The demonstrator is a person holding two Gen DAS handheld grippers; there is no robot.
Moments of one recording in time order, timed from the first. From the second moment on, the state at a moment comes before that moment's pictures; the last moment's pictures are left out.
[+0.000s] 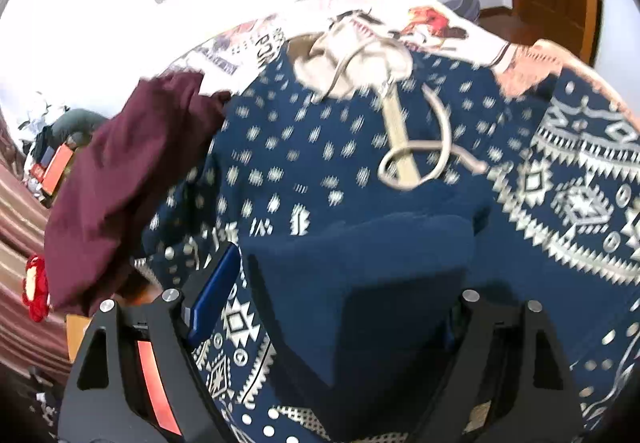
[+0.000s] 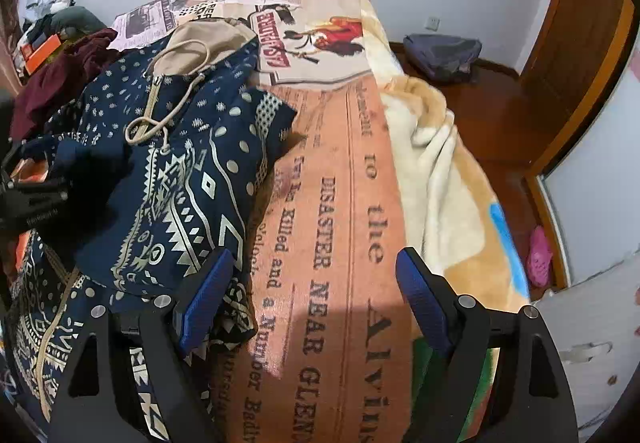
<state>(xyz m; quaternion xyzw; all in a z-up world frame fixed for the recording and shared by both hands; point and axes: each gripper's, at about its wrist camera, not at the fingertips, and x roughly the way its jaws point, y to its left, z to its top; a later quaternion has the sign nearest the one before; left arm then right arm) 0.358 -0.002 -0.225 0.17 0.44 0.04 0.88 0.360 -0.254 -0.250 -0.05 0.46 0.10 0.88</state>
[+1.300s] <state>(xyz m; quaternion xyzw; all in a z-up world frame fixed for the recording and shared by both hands) 0.282 0.199 -0.272 -0.12 0.49 0.14 0.85 0.360 -0.254 -0.254 -0.04 0.46 0.09 0.88</state>
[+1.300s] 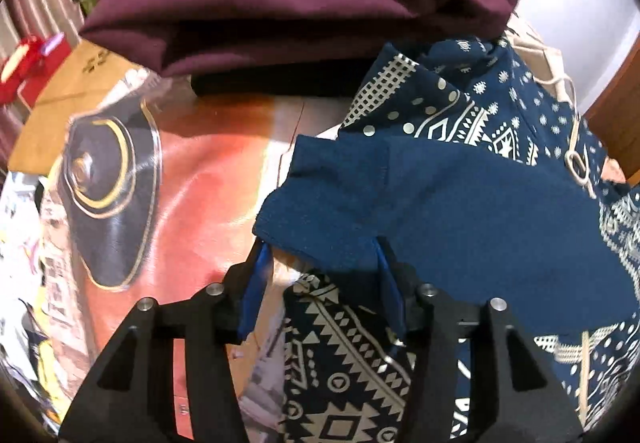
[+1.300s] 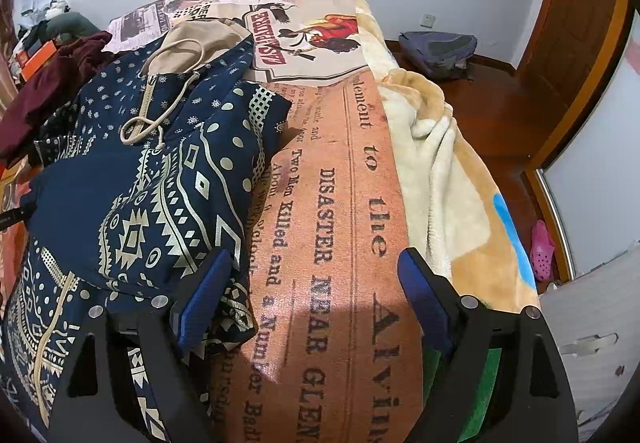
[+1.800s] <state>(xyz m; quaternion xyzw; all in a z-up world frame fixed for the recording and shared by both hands) 0.280 0.142 -0.156 -0.01 0.41 0.09 0.91 0.364 -0.233 -0.190 -0.05 0.39 0.12 0.91</state>
